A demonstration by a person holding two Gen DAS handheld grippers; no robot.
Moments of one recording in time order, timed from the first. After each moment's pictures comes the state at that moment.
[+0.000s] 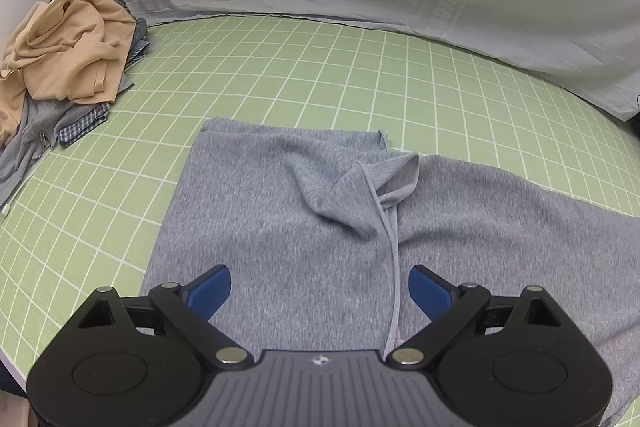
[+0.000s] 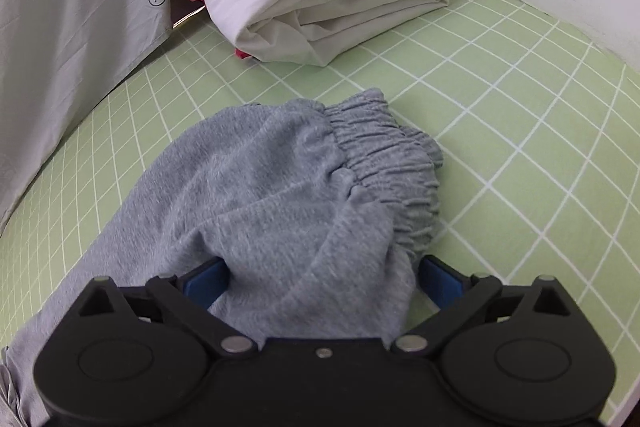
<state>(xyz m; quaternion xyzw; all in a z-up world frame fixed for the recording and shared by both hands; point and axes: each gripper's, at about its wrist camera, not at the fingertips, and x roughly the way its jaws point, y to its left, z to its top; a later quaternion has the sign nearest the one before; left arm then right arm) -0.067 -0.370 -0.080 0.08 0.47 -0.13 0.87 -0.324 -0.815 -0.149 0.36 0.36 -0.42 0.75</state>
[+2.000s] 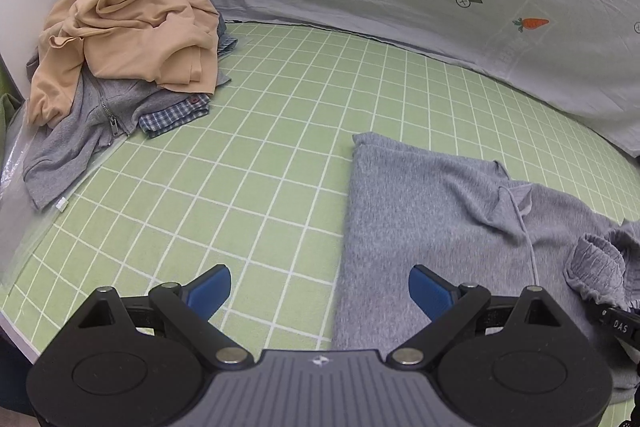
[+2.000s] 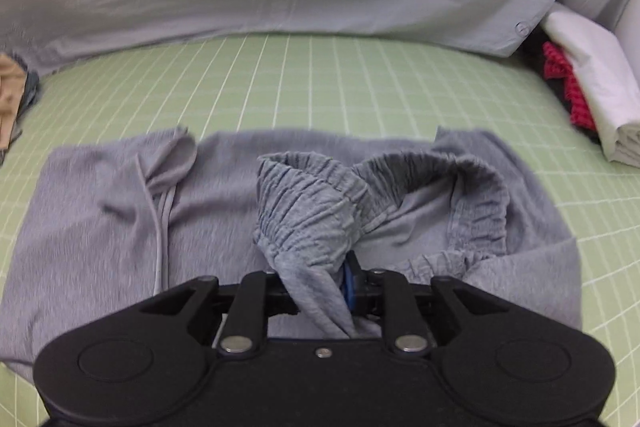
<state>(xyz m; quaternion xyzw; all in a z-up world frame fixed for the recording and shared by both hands) -0.034 -0.188 -0.068 0.05 0.46 -0.14 0.88 -0.156 -0.476 -0.128 0.10 0.45 -0.25 0.85</state>
